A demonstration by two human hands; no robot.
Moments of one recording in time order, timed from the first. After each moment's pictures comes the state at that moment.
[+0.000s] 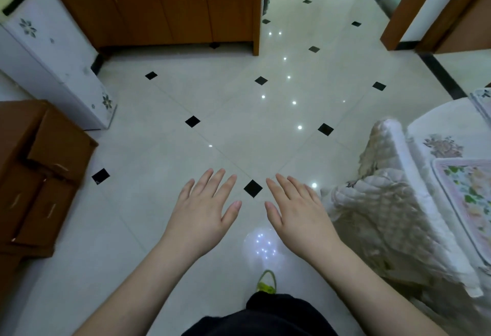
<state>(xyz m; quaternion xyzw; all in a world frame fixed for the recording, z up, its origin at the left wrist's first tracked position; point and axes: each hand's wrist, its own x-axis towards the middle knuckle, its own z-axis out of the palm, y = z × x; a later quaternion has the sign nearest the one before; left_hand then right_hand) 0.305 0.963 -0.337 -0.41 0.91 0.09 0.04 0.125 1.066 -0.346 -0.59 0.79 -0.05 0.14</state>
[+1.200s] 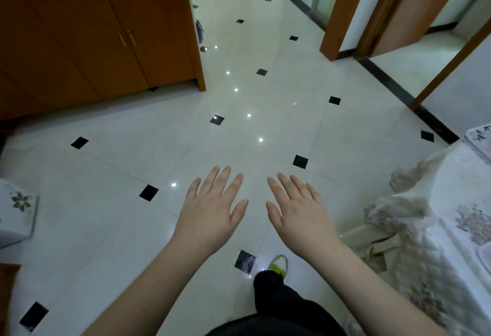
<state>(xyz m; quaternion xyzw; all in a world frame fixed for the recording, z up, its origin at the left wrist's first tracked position) 0.057 0.572 -0.344 -0.26 0.96 0.07 0.04 -0.074 0.718 -0.349 -0.46 0.88 -0.06 0.10</state>
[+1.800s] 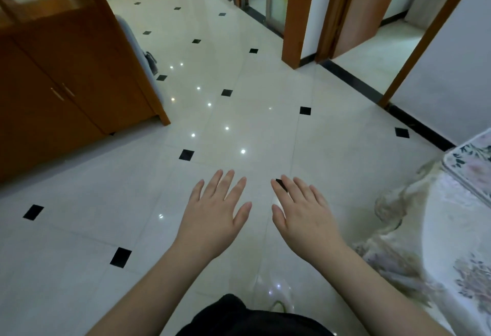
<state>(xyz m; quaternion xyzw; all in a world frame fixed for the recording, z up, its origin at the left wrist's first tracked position) -0.206 0.498 -0.325 -0.16 0.98 0.04 0.06 -0.307 0.667 -0.336 -0.38 0.92 -0.07 0.09</state>
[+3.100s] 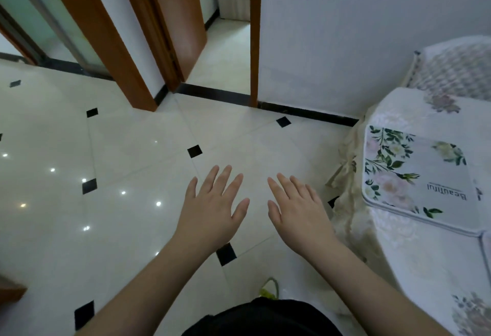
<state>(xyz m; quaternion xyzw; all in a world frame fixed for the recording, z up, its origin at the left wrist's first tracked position) -0.730 0.494 -0.331 0.18 0.98 0.03 0.09 -0.693 0.683 -0.355 -0.01 0.99 -0.11 0.07</state>
